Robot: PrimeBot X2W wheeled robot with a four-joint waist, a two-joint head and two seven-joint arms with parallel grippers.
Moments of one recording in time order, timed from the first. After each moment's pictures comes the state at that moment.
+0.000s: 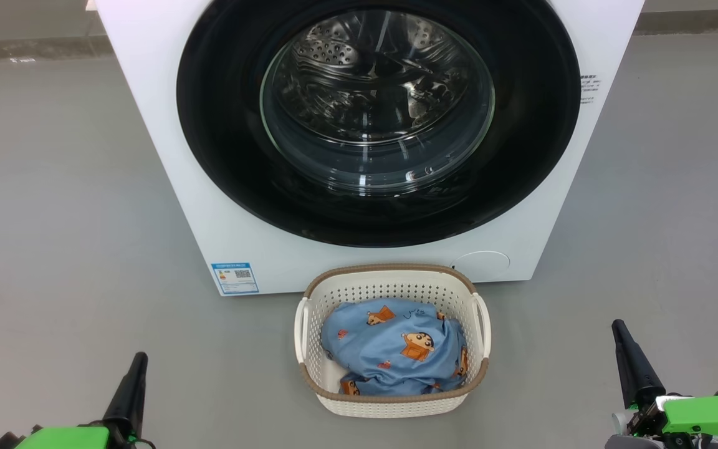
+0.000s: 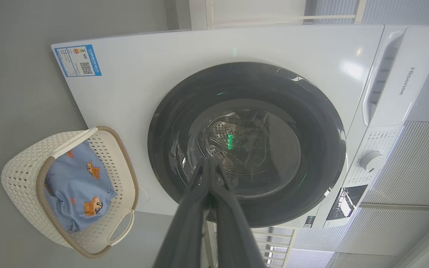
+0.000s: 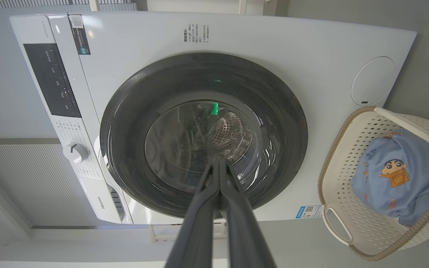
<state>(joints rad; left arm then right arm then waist) -0.06 0.04 0.08 0.27 -1.62 -0.12 0.11 -0.07 -0.05 -0.14 0.27 1.61 0.13 0.11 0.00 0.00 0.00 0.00</state>
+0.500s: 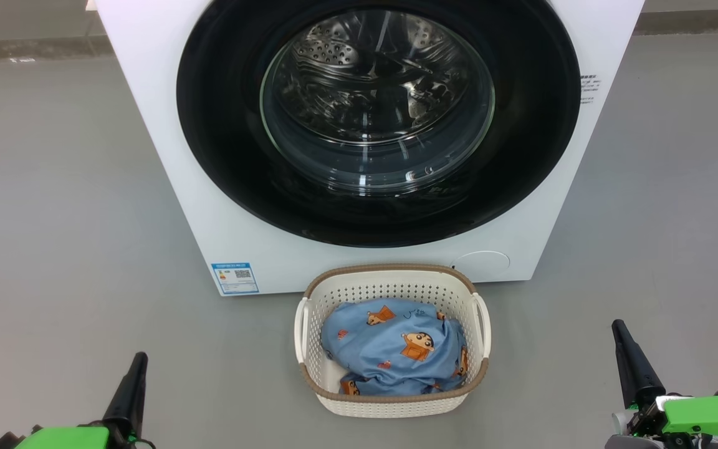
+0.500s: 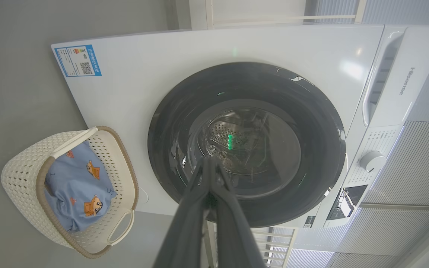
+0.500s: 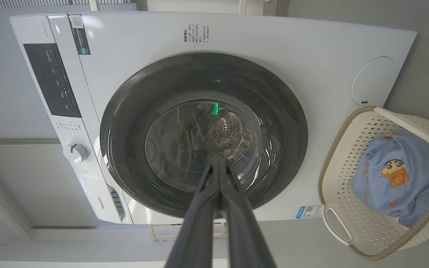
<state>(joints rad) -0.06 0.04 0.08 0.27 -1.62 -0.12 0.11 -0.07 -0.05 -0.14 0.27 1.61 0.13 0.11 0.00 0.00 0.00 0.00</state>
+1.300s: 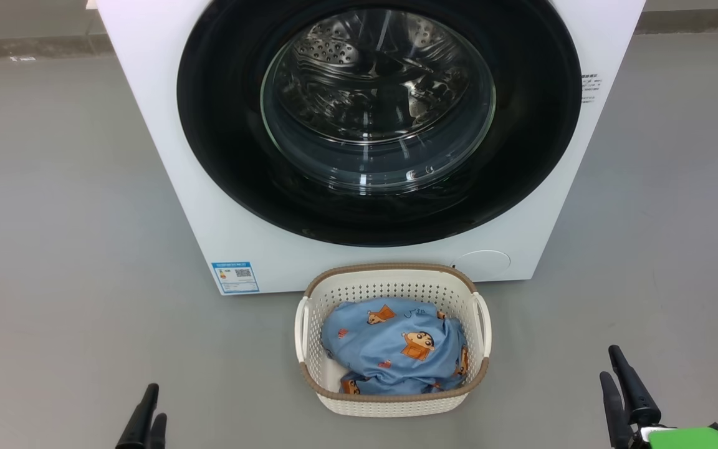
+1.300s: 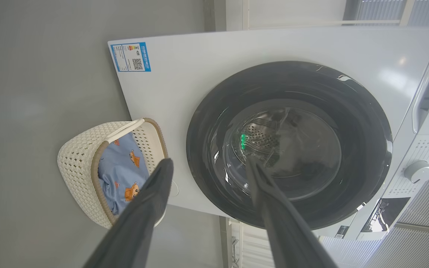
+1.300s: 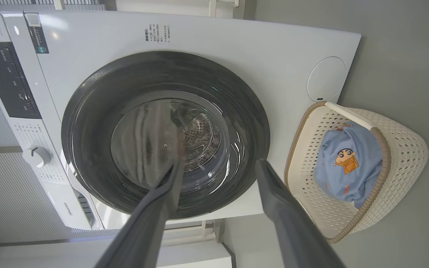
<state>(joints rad) 0.00 0.01 0.06 0.33 -1.59 -0.12 0.06 -0.01 -0.03 -0.11 0.32 1.57 0.13 0.06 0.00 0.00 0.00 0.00</state>
